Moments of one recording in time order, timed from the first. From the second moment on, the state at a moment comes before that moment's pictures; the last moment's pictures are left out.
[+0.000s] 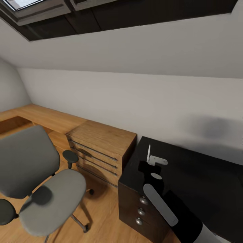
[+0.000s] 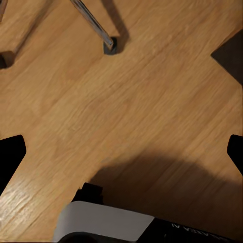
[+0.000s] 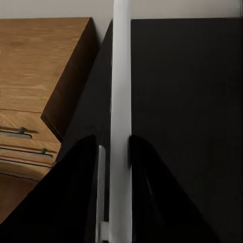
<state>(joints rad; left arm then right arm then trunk) -0.16 -0.07 0.22 -0.39 0.05 -0.12 0.05 -0.54 -0.06 0.64 -1.51 -0.81 0.40 -1.05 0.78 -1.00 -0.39</state>
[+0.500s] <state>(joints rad) -0.16 -0.07 0.22 -0.39 0.05 -0.11 0.05 -0.54 -0.06 0.64 -1.51 -0.81 0.40 -1.05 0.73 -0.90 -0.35</state>
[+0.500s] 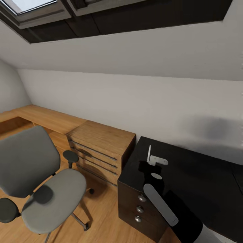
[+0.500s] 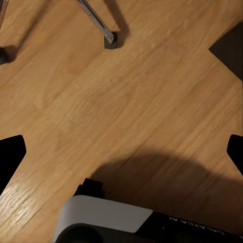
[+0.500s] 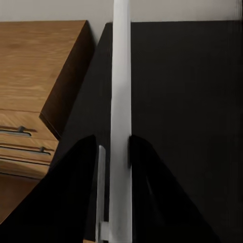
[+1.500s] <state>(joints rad) -0.16 -0.06 0.22 -0.35 0.05 -0.11 0.05 -0.54 -0.29 0.34 -1.51 -1.07 0.47 -0.99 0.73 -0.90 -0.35</state>
